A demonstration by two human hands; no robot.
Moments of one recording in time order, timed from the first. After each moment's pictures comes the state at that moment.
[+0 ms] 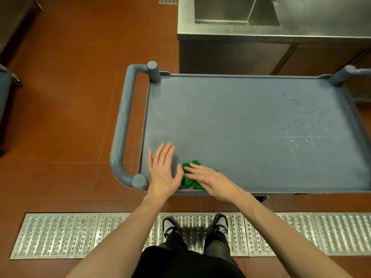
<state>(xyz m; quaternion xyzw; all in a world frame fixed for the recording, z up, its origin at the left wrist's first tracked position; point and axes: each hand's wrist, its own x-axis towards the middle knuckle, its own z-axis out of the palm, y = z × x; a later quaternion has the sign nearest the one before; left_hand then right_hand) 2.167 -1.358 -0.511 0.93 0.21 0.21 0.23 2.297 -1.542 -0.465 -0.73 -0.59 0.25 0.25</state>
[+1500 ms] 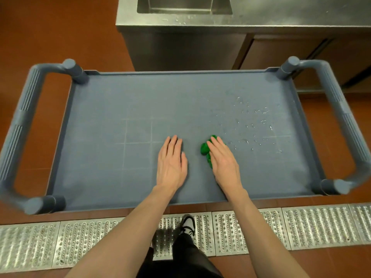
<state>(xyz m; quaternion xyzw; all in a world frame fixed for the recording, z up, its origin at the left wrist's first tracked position) 2.387 -1.560 -0.518 0.93 0.23 0.11 0.26 2.492 -1.723 -0.528 -0.90 -0.35 -0.04 0.27</state>
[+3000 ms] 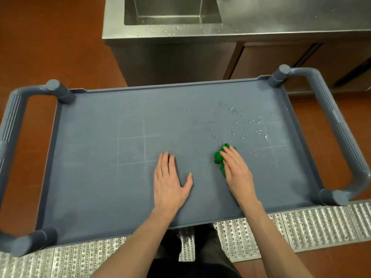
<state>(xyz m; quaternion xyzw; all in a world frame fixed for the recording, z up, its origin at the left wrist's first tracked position) 2.405 -1.561 -0.521 0.94 0.28 0.05 0.20 2.539 -1.749 -0.519 -0.92 -0.28 -0.02 0.27</state>
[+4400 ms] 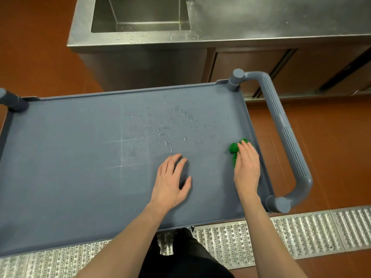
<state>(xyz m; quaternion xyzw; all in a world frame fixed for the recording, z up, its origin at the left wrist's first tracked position) 2.511 -1.674 -0.521 0.95 0.12 0.08 0.27 2.666 -1.883 -0.514 -0.94 -0.16 -0.11 0.28</state>
